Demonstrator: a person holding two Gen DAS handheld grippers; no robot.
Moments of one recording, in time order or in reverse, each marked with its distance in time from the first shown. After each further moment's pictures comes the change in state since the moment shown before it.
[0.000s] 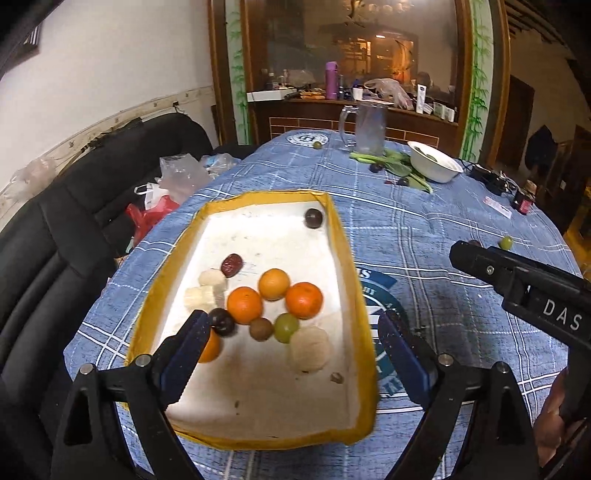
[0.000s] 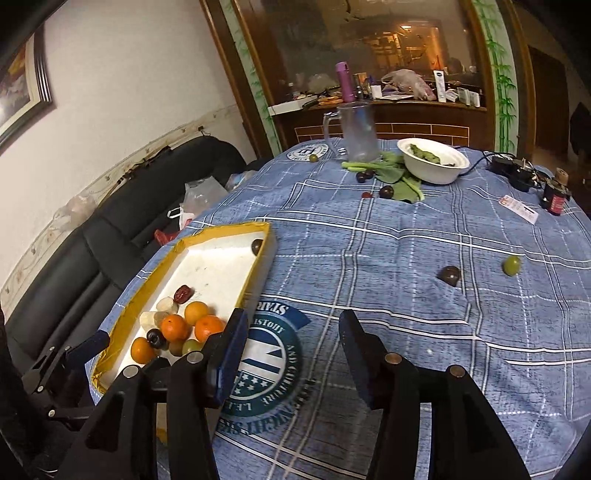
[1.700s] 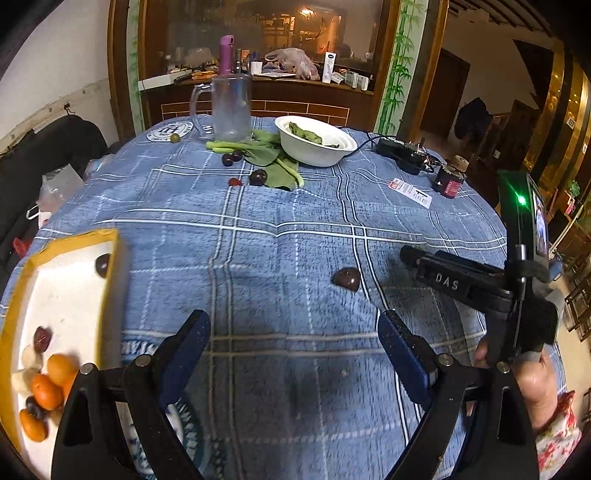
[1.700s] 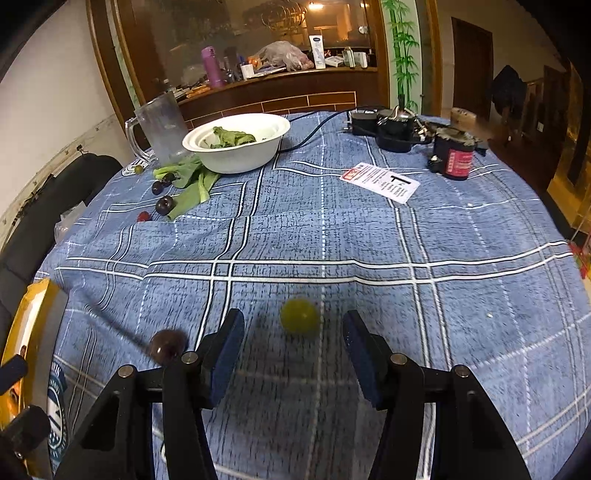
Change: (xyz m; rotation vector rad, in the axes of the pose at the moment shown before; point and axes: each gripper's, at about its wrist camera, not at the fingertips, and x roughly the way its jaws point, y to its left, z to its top) left arm 0.087 -0.164 0.065 0.112 0.102 -0.307; right arm 0.055 -0.227 0.041 0.178 0.073 -0.318
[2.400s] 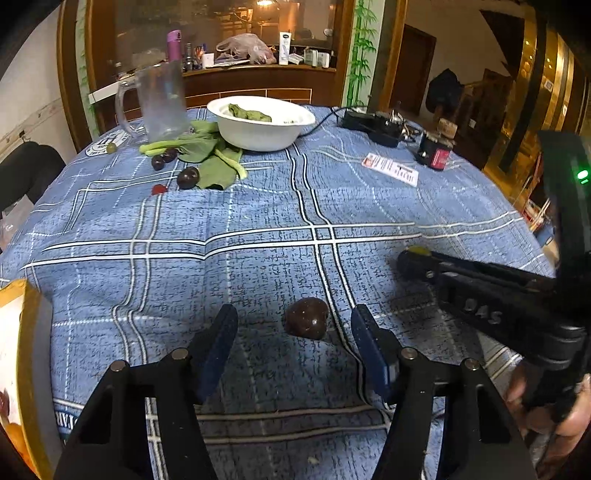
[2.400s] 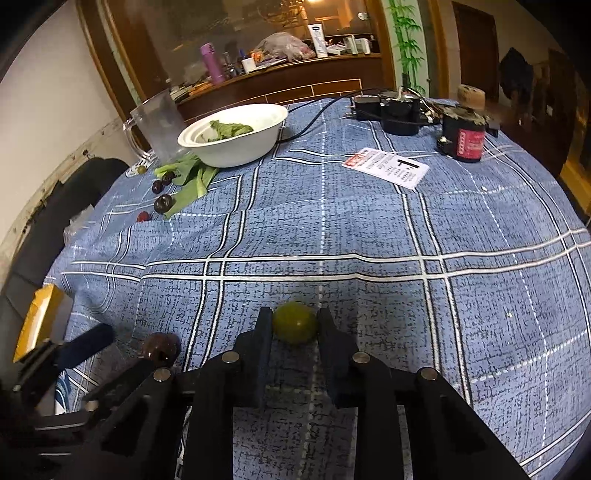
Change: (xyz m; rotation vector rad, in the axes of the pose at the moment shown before) left arm 0.082 -0.039 0.017 0.139 0.047 -0.064; right arm 0.012 -0.017 0.000 0.041 0.029 0.073
